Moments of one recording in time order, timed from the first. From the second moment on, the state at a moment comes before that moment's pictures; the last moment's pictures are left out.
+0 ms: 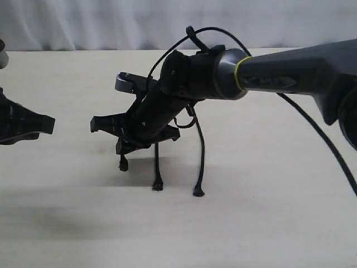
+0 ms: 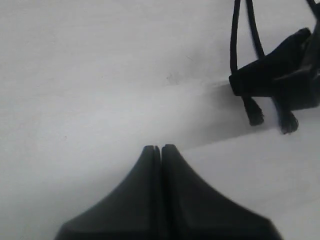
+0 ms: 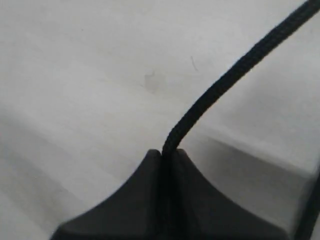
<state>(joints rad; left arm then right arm) -0.11 1.19 -0.71 -0.16 0.64 0.00 0.66 2.17 -1.53 0.59 0.64 0.06</state>
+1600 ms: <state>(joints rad) -0.11 1.19 -0.71 -0.17 0.64 0.00 0.80 2.21 -1.54 -0.24 0.86 0.48</state>
